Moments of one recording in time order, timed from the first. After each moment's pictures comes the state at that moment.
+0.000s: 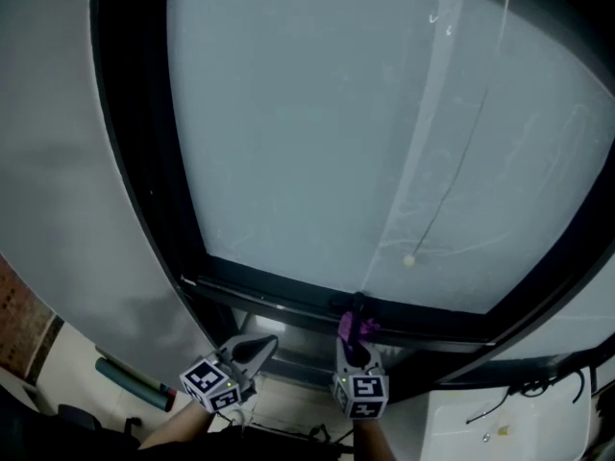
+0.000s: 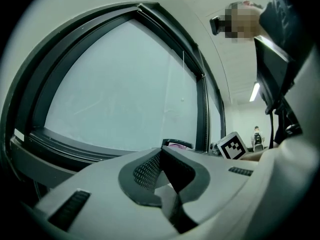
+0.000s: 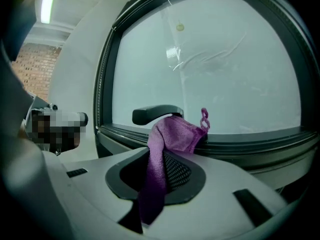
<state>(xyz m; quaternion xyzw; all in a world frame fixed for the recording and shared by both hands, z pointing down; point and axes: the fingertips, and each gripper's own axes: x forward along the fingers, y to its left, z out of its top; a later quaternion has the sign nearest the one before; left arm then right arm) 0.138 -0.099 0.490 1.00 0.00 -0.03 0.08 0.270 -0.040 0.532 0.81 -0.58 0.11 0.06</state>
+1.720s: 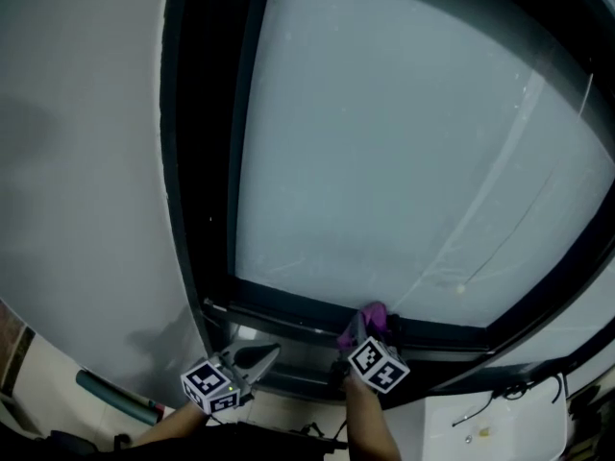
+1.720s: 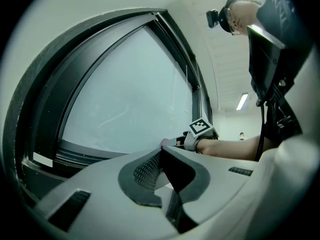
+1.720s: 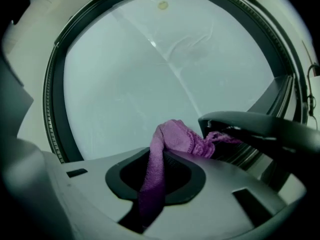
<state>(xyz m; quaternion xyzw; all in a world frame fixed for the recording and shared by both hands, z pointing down) 0.079 -0.179 0.485 0.99 0.08 -0.05 0.09 0.290 -0.130 0.490 0.87 -0.42 0.21 -0.17</state>
